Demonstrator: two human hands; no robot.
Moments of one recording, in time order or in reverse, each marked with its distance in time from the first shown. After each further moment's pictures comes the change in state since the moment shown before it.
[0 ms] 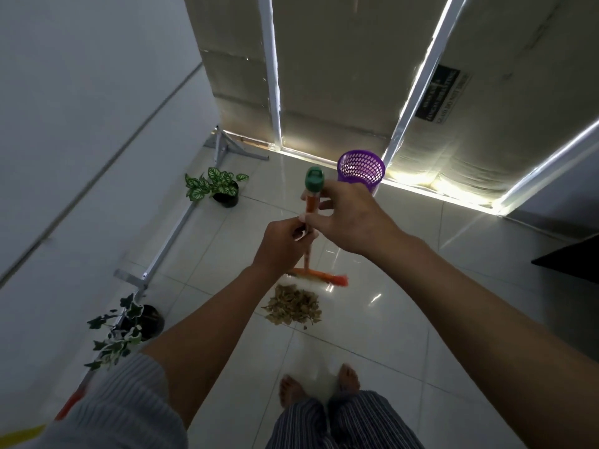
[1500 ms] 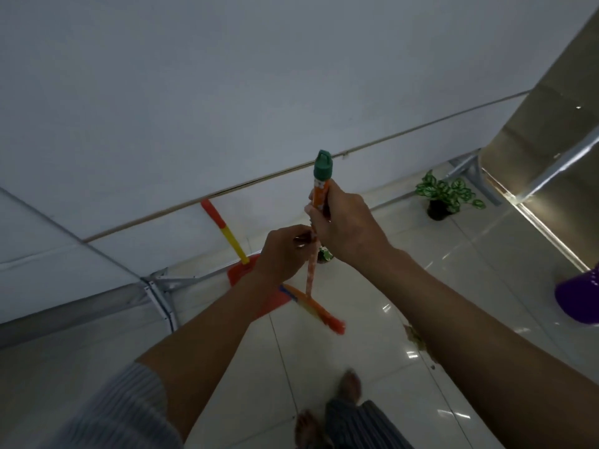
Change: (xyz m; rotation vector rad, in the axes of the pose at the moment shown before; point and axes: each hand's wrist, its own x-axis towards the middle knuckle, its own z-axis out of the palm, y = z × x) left_hand -0.427 -0.159 -0.336 0.179 0.569 -0.512; right_hand -0.150 -0.374 0.349 -0.020 -0.406 -0.610
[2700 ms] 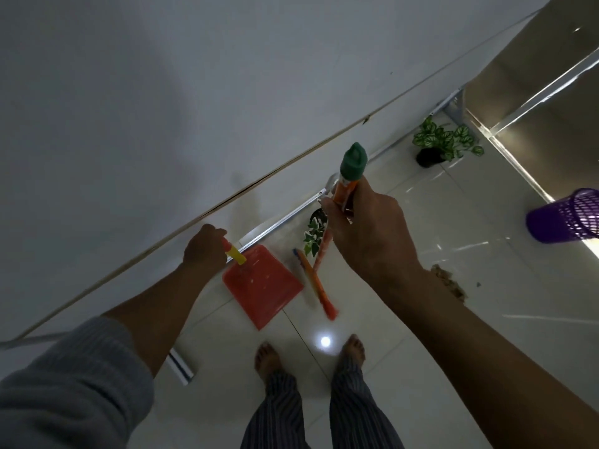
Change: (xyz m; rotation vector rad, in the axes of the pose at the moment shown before) left_hand 0.166 -0.398 -0.101 0.449 -0.484 -0.358; right_hand 0.222 -0.060 0.171 -0.199 0.145 0.378
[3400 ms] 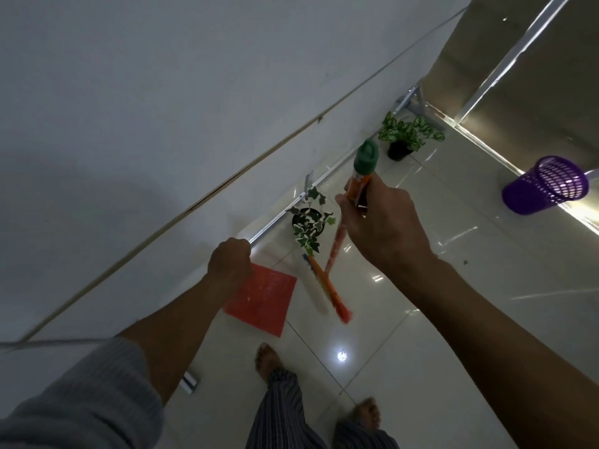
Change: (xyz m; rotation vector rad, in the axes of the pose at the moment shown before) left_hand -0.116 0.125 0.012 0.320 -0.005 0.193; right_hand -0.105 0.085 -0.072 0.063 0.188 0.003
